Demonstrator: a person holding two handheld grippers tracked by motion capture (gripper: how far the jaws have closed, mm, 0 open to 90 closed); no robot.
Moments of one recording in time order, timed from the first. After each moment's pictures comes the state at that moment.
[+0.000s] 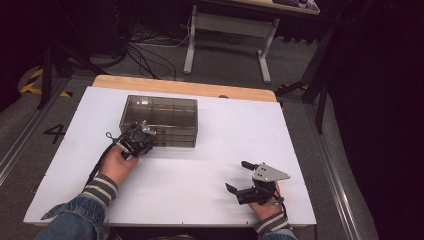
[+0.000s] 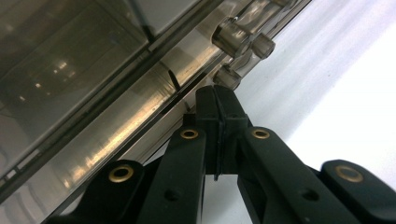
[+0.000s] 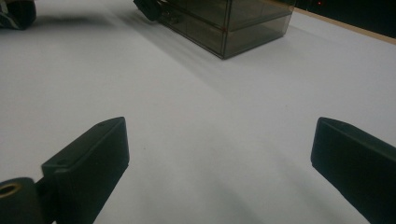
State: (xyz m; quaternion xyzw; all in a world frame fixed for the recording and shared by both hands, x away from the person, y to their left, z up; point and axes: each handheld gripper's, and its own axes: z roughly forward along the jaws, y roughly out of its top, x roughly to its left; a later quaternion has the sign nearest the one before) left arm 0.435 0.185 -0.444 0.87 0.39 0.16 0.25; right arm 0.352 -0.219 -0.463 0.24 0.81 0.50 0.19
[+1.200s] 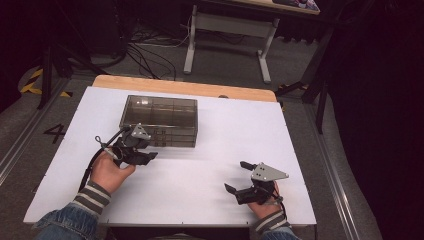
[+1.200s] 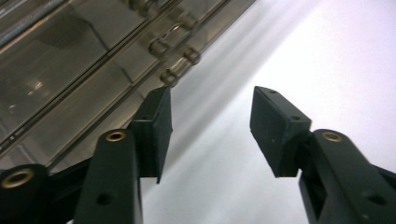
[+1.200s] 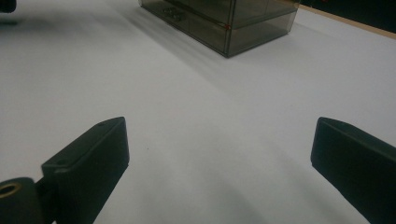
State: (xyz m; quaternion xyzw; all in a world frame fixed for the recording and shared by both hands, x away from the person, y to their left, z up) left arm 0.395 0.193 -0.409 0.87 0.36 0.13 0.31; right arm 0.353 -0.216 -0.463 0.24 0.82 0.50 0.18
